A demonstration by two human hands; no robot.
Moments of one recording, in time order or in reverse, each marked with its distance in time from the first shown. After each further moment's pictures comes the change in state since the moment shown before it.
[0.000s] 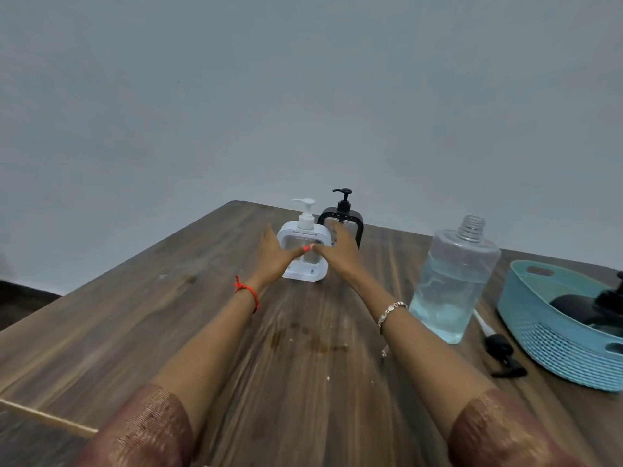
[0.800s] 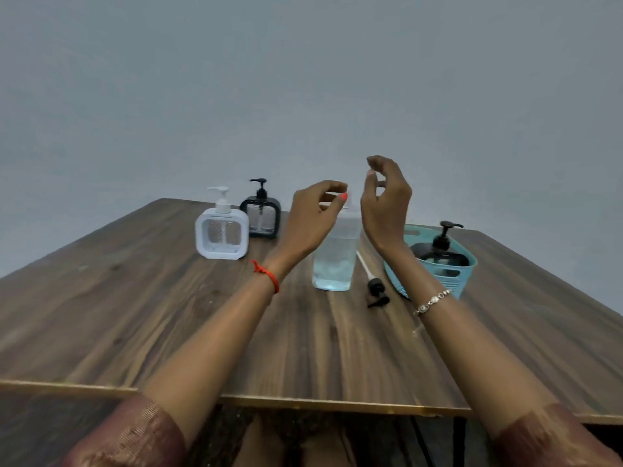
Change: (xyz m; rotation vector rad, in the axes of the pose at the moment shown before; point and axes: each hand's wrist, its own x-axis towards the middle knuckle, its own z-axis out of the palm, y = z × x) left_hand -0.155 0.181 0.099 -0.199 -0.127 0.627; right_hand -0.137 -0.049 -0.196 -0.173 0.793 -0.508
